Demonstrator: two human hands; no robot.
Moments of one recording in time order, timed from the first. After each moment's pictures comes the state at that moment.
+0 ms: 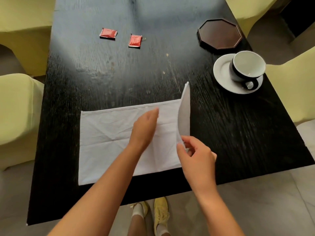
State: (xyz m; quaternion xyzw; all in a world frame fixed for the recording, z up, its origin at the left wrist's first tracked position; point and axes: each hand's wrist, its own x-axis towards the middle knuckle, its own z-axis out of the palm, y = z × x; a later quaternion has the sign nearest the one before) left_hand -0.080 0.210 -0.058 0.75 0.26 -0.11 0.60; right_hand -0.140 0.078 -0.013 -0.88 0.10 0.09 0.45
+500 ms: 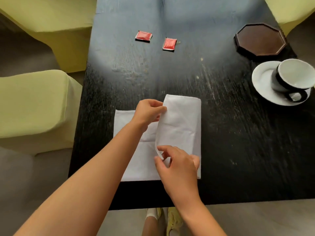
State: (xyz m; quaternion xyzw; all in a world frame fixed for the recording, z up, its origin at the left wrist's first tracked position) left_hand -0.054 0.309 -0.056 0.72 0.31 -0.11 0.62; right_hand -0.160 0.176 -0.019 -0.92 -0.08 0.15 0.37
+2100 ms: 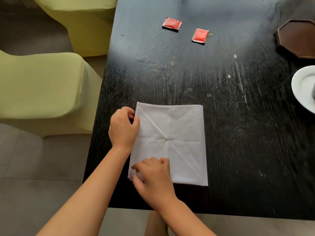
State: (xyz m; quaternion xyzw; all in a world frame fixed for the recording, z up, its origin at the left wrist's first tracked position) left_hand -0.141 0.397 -0.107 0.88 0.36 0.12 0.27; right_hand -0.203 0.256 -0.103 -0.90 -0.32 0.10 0.29
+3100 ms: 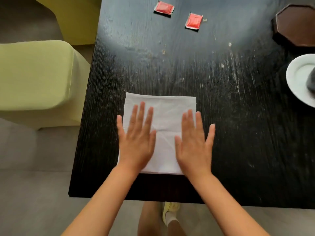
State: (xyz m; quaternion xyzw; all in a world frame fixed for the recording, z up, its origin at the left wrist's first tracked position) left_hand -0.174 0.327 -0.113 0.98 0.14 0.05 0.12; right_hand -0.127 0.176 -0.109 -0.97 -0.22 0.03 0.10
